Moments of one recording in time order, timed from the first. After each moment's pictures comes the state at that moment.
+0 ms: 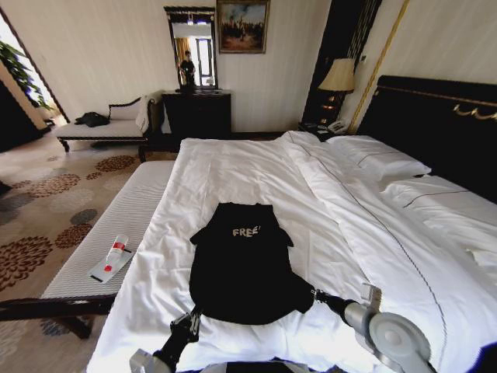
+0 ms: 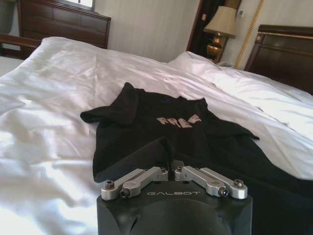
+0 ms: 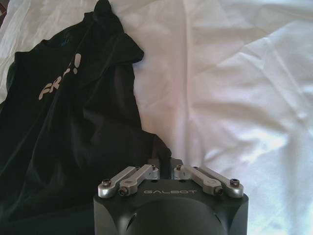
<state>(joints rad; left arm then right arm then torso) 1.98 -1.00 -0.38 -2.30 -0.51 -0.01 -0.14 -1.75 1.05 0.75 2.22 1.30 -0.74 0.39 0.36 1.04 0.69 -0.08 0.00</state>
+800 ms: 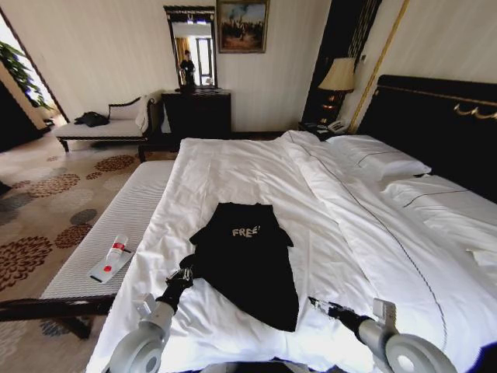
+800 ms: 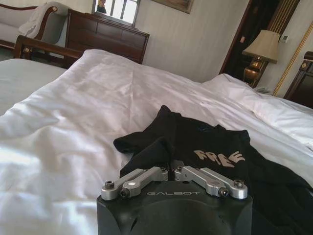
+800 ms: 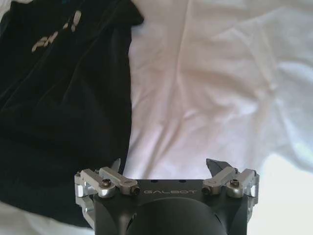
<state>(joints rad) 1.71 -1.06 -0.39 -2.22 -0.67 0.10 -0.25 -1.95 1.06 0.79 2.27 1.02 -0.73 0.18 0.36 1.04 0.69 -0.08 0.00</state>
